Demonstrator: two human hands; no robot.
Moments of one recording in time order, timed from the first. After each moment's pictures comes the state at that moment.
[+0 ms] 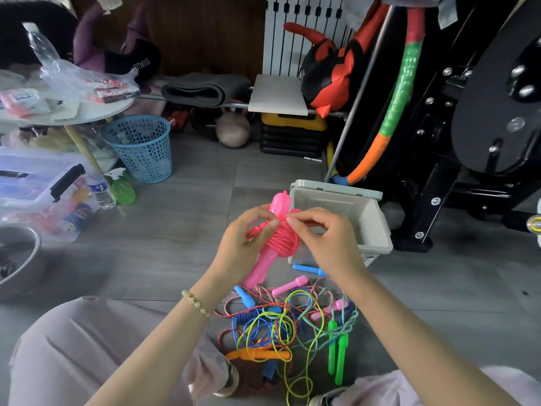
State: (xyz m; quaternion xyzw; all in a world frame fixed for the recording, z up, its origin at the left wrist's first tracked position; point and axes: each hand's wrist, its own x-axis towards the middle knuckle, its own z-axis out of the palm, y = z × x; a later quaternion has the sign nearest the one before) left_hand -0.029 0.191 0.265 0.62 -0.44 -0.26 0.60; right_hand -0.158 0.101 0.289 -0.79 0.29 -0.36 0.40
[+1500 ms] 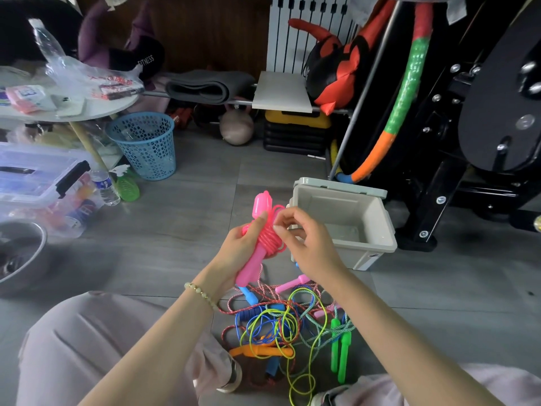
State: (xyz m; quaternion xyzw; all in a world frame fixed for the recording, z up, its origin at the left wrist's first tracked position) left_hand -0.027 0.185 0.253 0.58 -0.19 -0.46 0.65; right_hand -0.138 0.111 0.268 -0.81 0.23 -0.30 0.44
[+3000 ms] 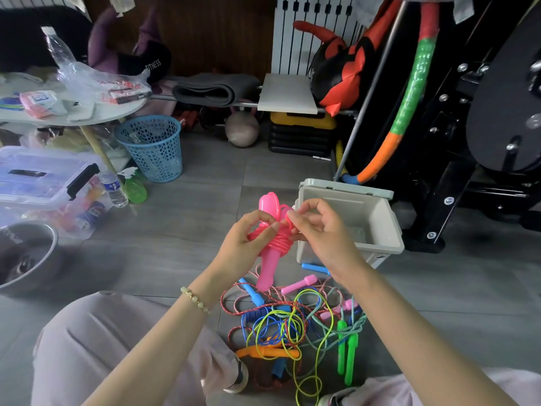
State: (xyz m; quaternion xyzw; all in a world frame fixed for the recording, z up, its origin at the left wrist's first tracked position) left_hand -0.017 0.202 0.261 0.62 -0.39 -0.33 0.60; right_hand -0.138 0.110 0.288 -0.65 0.29 -0.31 0.63
